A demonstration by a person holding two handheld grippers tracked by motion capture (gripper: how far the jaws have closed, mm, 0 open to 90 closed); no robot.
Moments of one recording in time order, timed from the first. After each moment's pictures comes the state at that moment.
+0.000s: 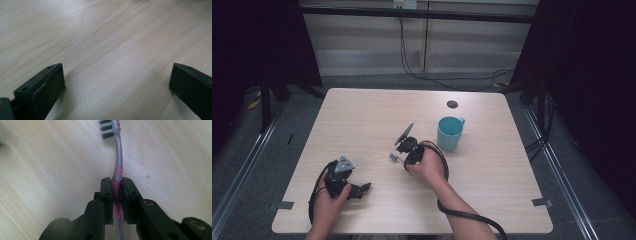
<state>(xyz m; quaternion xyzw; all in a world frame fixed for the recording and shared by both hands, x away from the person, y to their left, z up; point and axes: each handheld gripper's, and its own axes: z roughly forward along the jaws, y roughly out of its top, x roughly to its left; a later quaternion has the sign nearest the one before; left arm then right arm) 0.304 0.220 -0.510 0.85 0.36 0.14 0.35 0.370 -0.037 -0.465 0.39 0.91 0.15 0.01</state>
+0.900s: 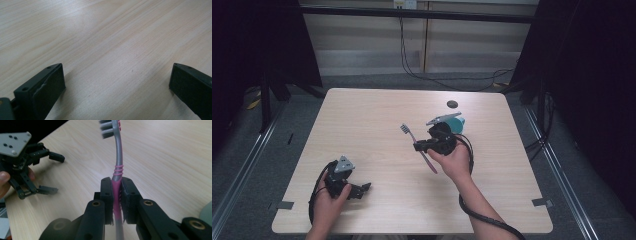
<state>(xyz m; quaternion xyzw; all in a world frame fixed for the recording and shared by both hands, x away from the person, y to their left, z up) 0.303 0.220 -0.510 0.85 0.36 0.14 0.35 0.351 -0.114 -0.405 0.41 0.81 0.41 0.04</state>
